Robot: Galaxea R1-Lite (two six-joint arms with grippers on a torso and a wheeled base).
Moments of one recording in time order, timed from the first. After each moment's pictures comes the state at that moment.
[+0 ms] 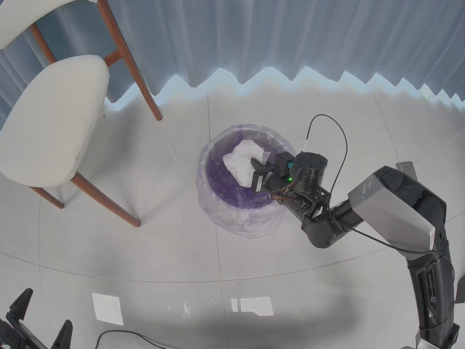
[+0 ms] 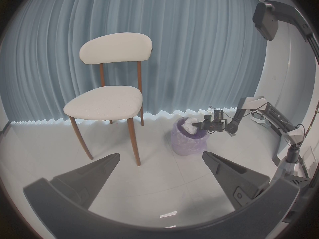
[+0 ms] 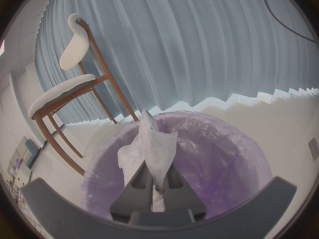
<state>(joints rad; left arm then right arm) 0.00 0.01 -0.02 -0.04 -0.22 0.02 0.54 2.48 -1.44 -1.06 -0.02 0.06</state>
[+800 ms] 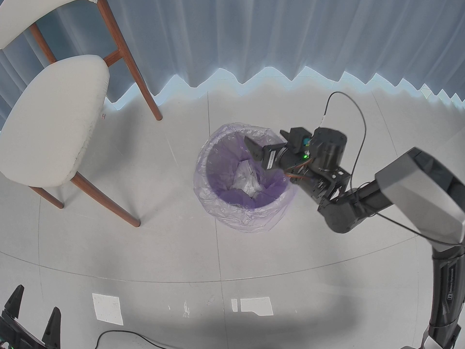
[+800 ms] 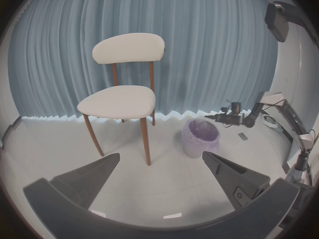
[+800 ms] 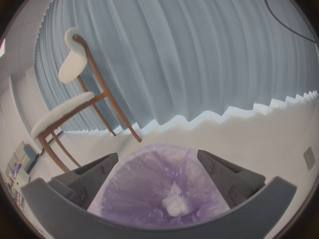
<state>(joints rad) 0.00 0.01 -0.02 -0.05 -0.09 -0.02 0.53 2.32 -1.38 -1.03 -0.03 0.07</state>
